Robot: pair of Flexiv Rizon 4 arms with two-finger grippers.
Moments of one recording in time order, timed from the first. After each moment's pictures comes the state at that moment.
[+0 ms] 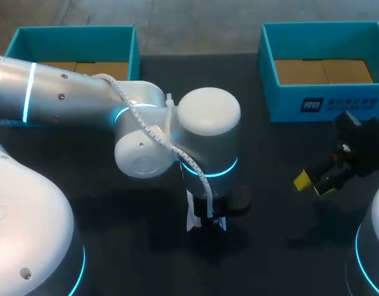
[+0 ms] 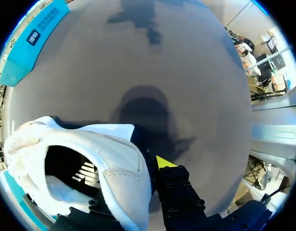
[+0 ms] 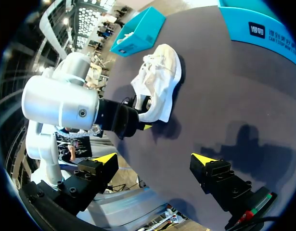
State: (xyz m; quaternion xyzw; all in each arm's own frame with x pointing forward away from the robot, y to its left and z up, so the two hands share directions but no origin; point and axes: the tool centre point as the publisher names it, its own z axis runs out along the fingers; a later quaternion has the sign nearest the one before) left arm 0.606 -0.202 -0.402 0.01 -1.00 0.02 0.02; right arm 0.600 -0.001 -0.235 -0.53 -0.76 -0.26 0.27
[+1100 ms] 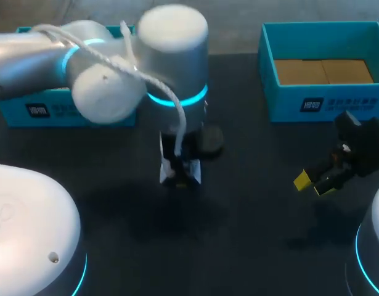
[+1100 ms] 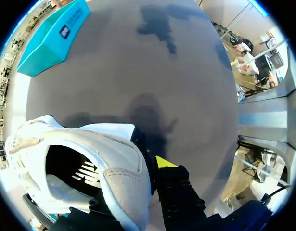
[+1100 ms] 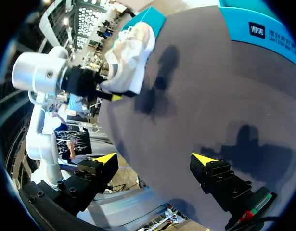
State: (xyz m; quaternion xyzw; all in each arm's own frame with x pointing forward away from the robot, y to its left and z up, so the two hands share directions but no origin) left arm 0.679 -0.138 -0.288 0.01 -1.00 0.01 0.02; right arm 0.600 -0.001 -0.235 -0.53 -0.76 -0.26 0.27
